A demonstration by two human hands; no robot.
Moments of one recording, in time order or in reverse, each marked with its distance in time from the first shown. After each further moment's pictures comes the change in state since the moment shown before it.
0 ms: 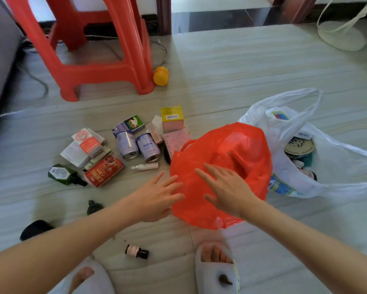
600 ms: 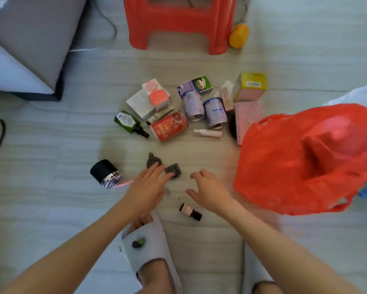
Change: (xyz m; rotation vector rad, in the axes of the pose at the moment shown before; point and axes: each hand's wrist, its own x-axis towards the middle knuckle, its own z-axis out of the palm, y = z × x) left_hand -0.164 -0.002 0.125 -0.403 0.087 -0.685; right_hand 0.065 -0.198 0.073 0.358 -0.462 0.065
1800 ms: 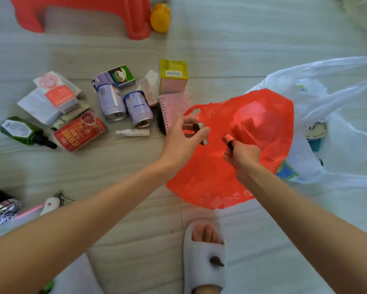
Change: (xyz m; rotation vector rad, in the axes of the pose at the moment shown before) left_hand 0.172 0.206 -0.075 -1.464 0.185 -0.221; right_hand -0.035 0.187 -0.105 1.356 0.791 0.937
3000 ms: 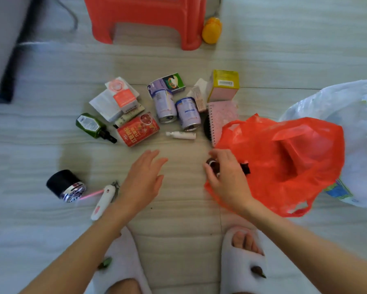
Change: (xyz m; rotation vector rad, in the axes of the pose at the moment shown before) left_hand -0.055 -0.097 -0.176 1.164 0.001 0.323; right_hand -0.089 0.054 0.063 -0.766 -0.415 -1.100
